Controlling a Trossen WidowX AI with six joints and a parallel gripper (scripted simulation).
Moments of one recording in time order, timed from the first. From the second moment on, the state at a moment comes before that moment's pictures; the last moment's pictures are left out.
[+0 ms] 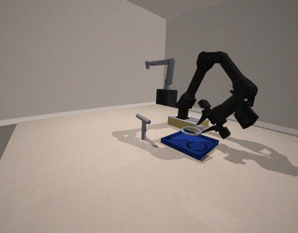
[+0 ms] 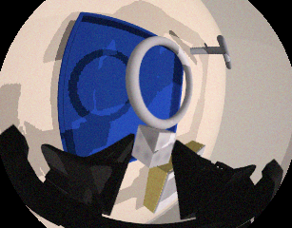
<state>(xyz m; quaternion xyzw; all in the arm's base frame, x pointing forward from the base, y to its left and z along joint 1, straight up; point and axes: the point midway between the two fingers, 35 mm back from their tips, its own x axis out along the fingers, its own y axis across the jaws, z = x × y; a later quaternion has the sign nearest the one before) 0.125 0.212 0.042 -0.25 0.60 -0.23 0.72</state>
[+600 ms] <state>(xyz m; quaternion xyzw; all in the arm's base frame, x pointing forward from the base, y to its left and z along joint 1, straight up) 0.124 0.214 0.017 -0.24 0.60 -0.23 0.72</state>
